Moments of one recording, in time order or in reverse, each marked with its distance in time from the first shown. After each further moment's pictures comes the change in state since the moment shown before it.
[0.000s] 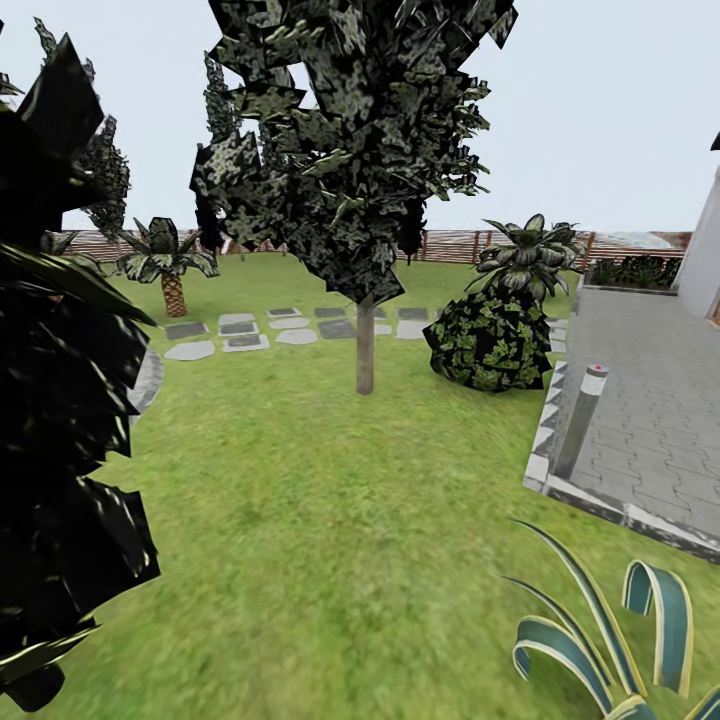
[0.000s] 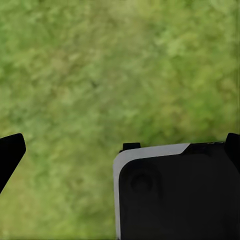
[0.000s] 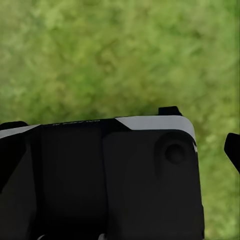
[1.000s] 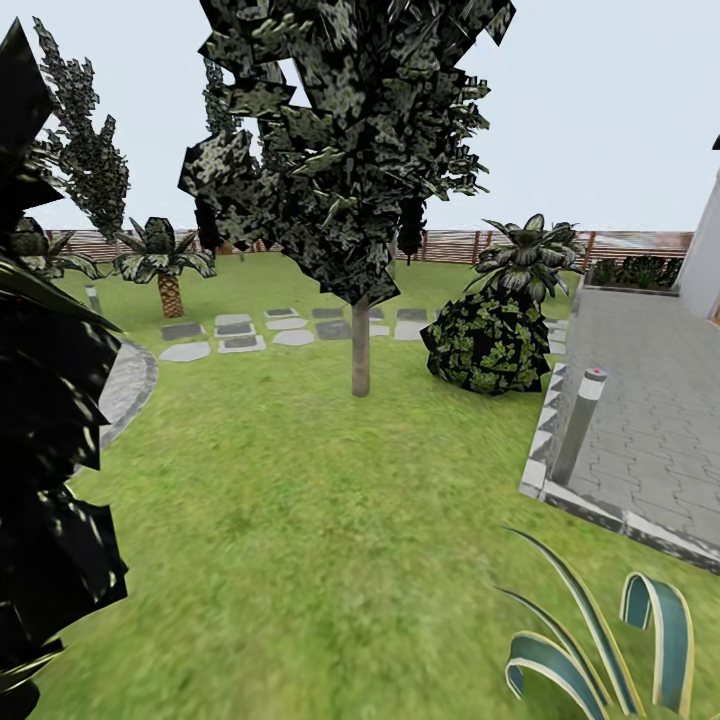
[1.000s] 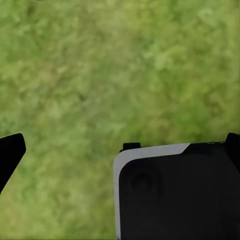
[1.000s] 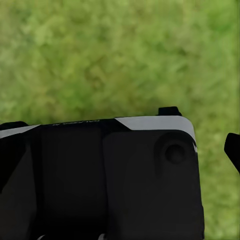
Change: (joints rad) left arm 0.000 0.000 0.000 0.000 0.000 0.000 0.000; right arm 0.000 0.000 0.000 -0.001 0.000 0.000 0.000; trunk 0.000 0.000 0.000
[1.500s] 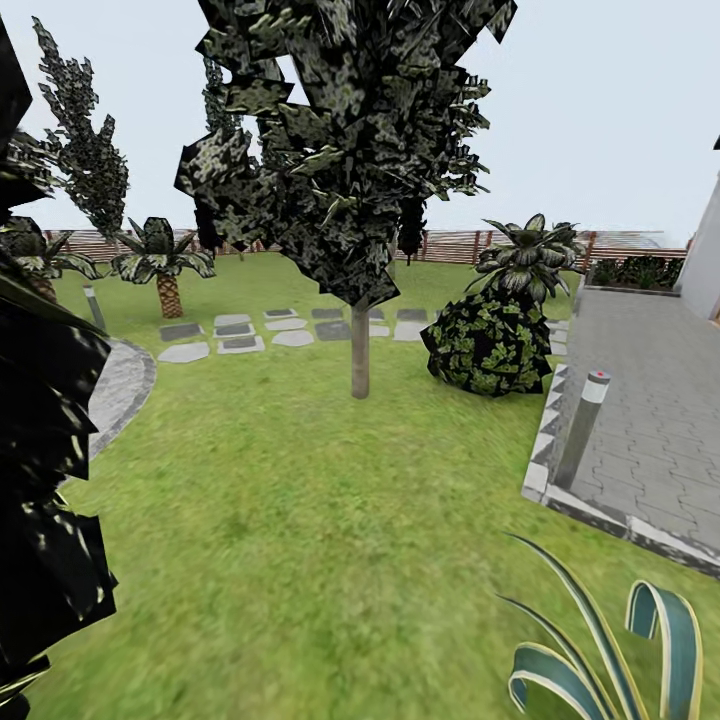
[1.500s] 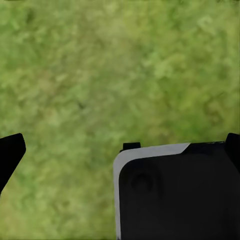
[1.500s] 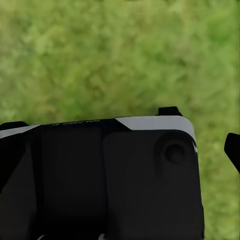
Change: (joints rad) left arm 0.000 0.000 0.000 0.000 0.000 0.000 0.000; right arm 0.000 0.000 0.000 0.000 0.000 0.000 0.000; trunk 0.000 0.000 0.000
